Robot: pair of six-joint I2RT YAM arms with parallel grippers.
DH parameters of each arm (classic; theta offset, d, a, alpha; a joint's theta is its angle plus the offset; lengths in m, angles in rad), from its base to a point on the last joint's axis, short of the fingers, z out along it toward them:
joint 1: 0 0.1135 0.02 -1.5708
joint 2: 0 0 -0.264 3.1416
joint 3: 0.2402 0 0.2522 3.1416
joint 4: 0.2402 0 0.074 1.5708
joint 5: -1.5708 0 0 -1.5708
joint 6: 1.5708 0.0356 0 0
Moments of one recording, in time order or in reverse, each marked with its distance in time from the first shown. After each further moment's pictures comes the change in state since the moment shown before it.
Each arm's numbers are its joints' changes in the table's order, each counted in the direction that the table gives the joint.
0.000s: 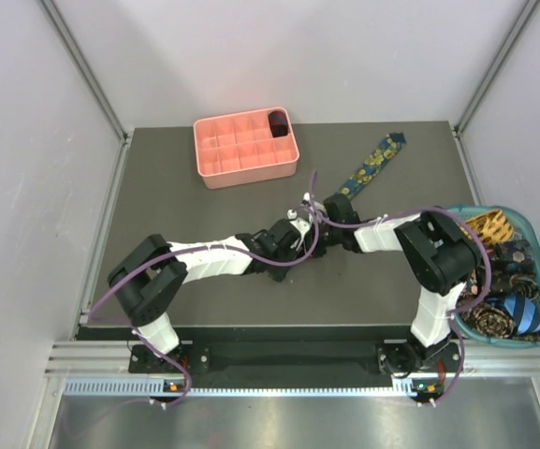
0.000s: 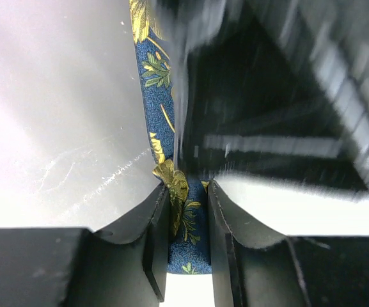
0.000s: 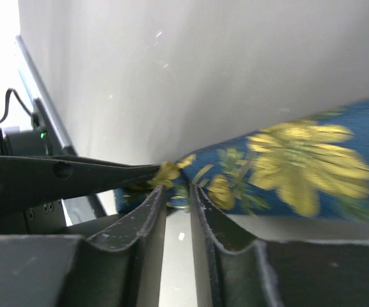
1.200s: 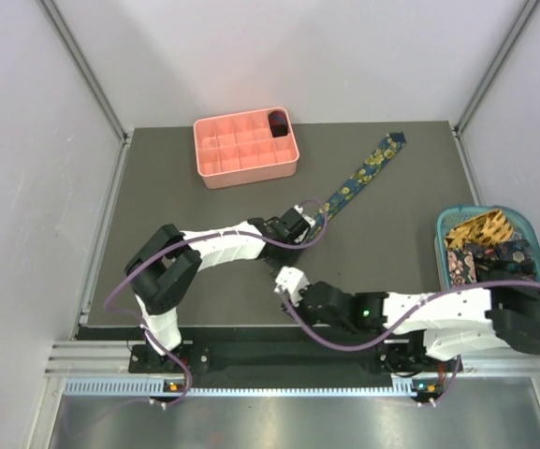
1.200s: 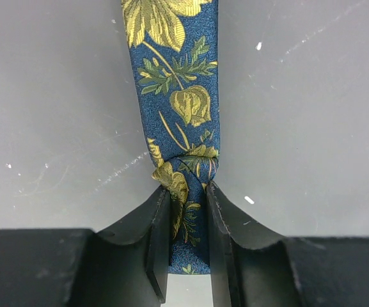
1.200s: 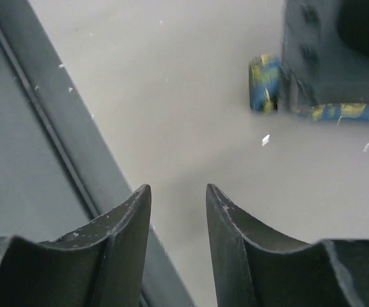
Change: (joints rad) left arm 0.019 0.119 0.198 0.238 -0.051 -0.019; right arm 0.779 -0.668 -0.375 0.104 -0.990 -0.408
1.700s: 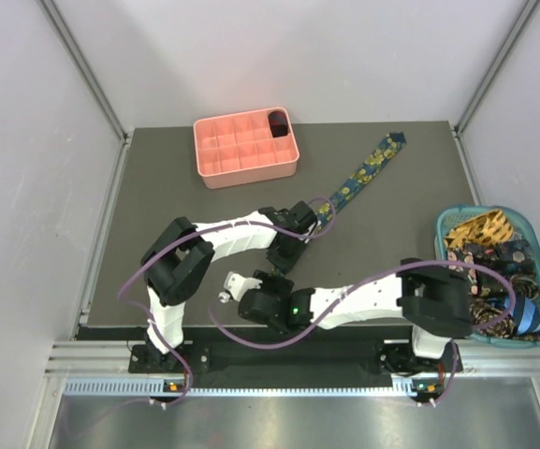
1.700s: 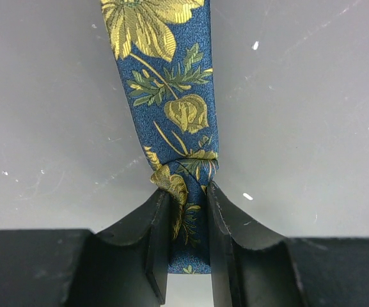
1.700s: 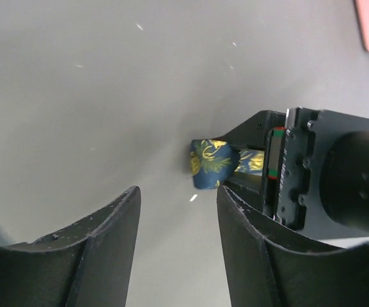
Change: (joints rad) left arm 0.010 0.109 0.166 0.187 -0.042 0.040; right arm 0.107 0.519 0.509 0.280 -0.428 -0.204
